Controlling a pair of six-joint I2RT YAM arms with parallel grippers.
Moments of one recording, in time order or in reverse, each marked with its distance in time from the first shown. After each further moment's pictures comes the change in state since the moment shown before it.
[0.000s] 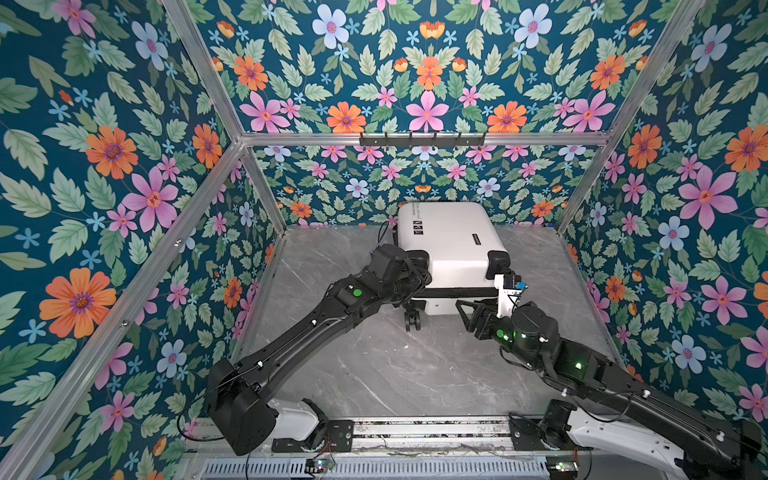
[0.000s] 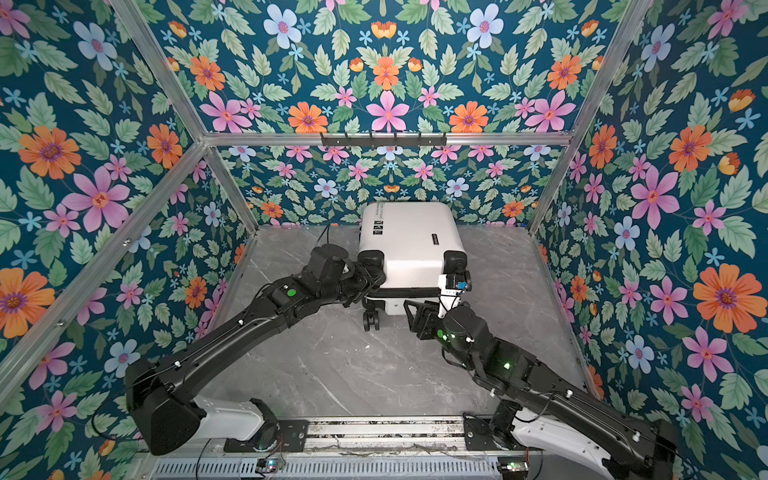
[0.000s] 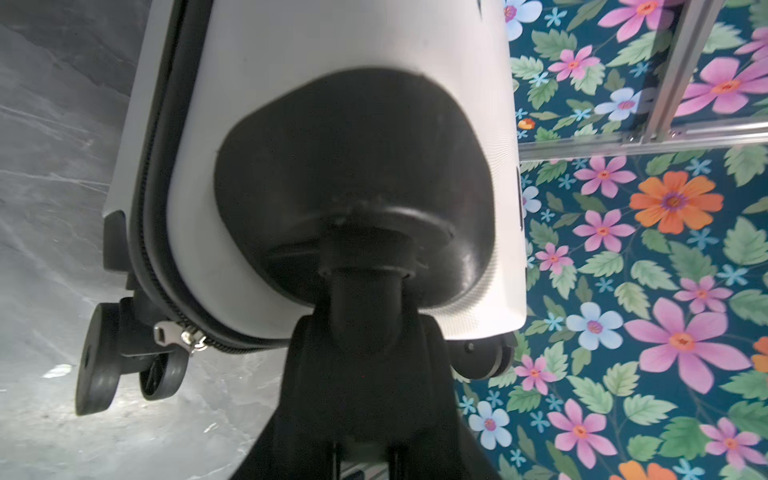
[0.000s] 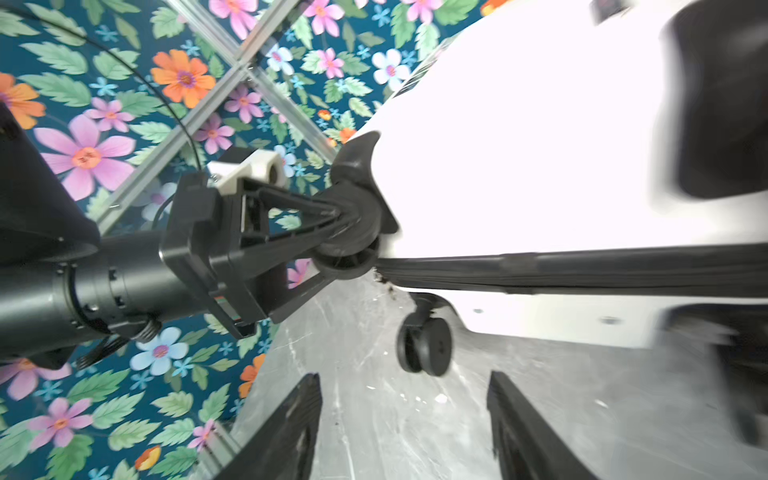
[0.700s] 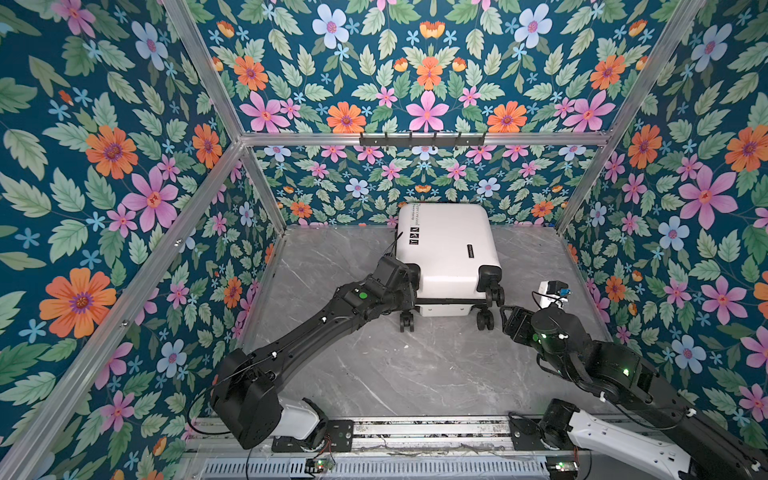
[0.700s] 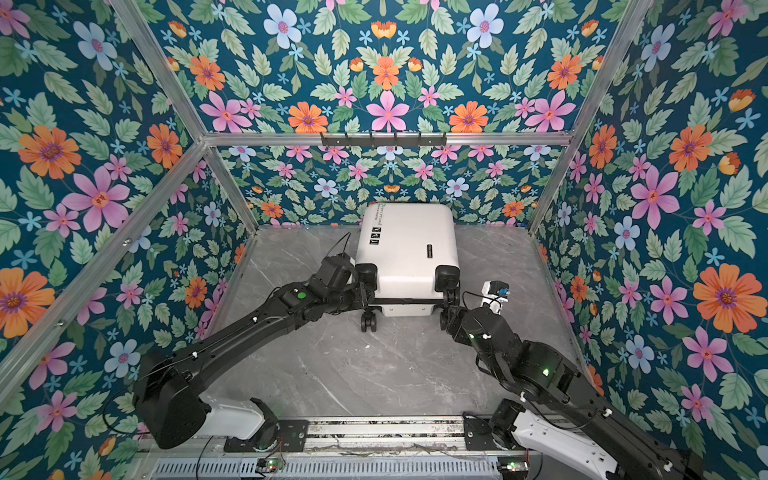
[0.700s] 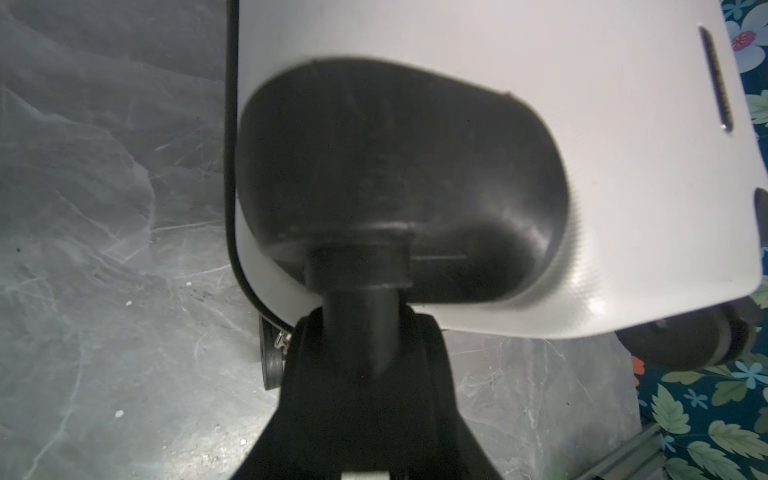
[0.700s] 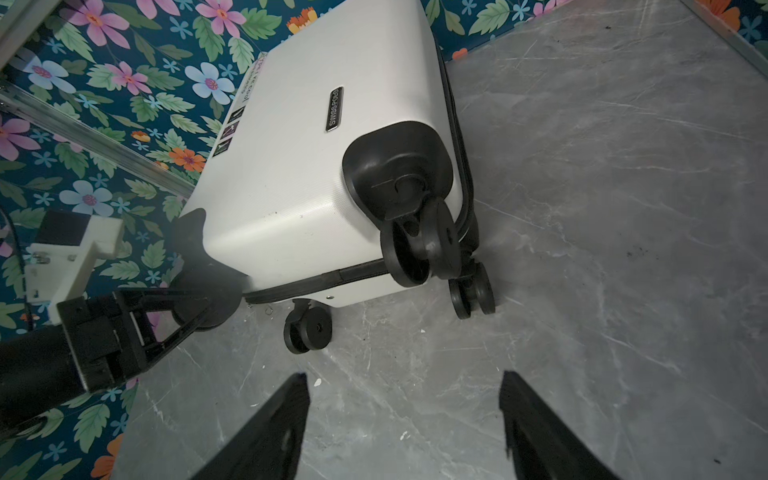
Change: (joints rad) left arm 0.016 0.040 -0.104 -0.049 -0.101 0.538; right arm -0.079 -0.043 0.166 -0.546 0.186 0.155
